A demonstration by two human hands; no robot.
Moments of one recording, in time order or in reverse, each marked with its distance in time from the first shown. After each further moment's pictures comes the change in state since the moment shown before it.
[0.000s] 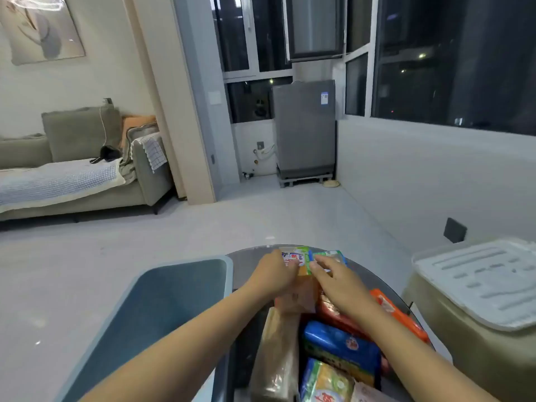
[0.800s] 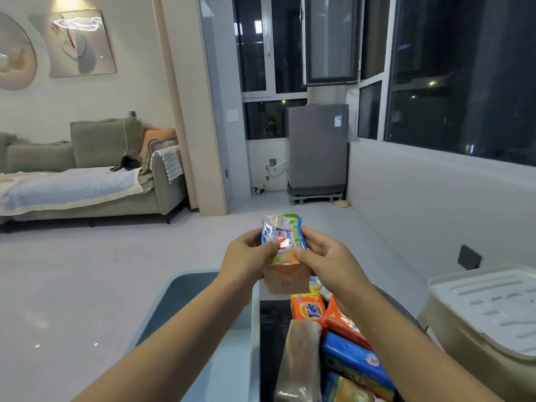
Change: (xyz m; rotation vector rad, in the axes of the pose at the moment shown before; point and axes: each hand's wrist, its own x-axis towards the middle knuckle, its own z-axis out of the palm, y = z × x) left_hand -0.065 -0.003 -0.096 -0.888 0.191 -0.013; right_hand -0.028 -0.115 0.002 0.419 -0.042 -0.077
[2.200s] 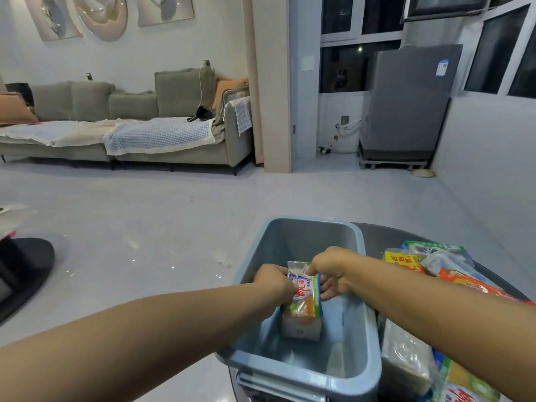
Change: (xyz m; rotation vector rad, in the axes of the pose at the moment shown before) left_hand -0.006 -0.121 -0.117 0.415 0.160 -0.509; right_hand 0.020 0.045 0.159 -0.324 -0.474 0.816
